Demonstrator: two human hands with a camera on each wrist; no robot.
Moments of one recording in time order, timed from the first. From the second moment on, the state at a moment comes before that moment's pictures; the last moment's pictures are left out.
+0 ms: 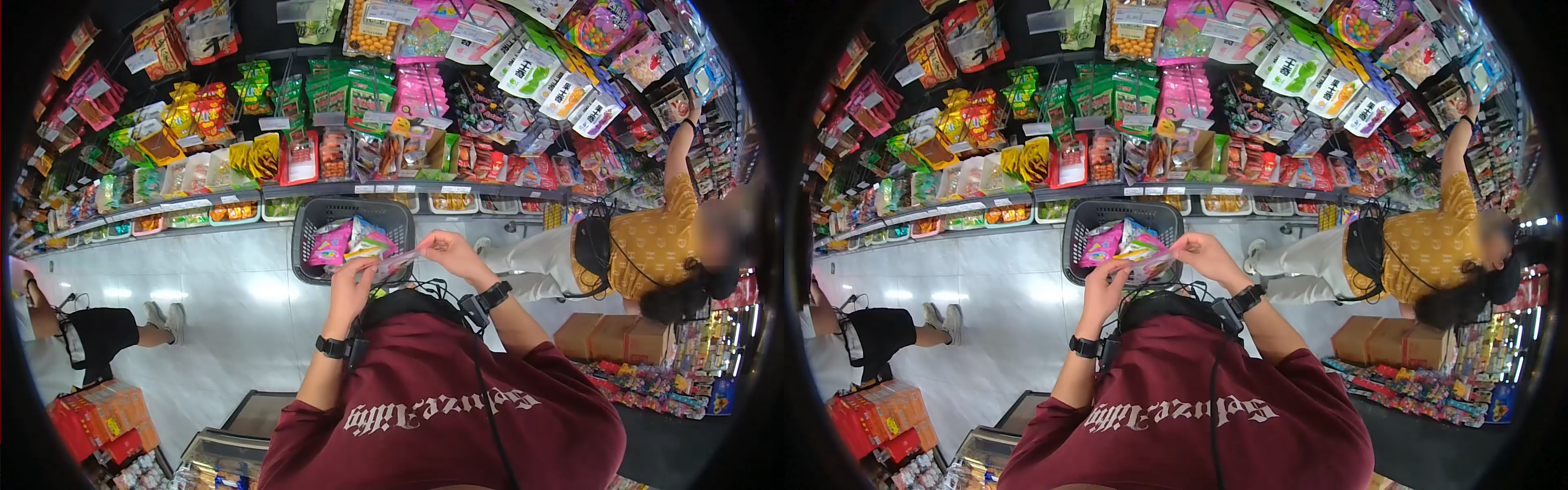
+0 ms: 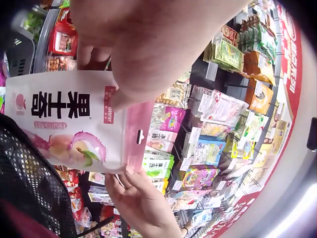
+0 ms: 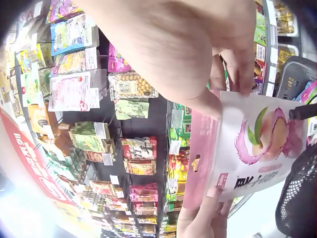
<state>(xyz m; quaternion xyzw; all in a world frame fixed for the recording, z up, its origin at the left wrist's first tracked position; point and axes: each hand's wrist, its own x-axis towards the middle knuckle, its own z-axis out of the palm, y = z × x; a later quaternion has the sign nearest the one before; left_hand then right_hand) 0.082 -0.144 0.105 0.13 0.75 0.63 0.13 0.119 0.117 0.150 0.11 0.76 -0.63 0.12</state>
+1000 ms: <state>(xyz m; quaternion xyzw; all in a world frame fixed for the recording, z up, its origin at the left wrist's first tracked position) 0.101 0.009 0.107 0.08 0.83 0.50 0.25 0.161 0.370 0.125 0.23 0.58 -0.78 0.02</state>
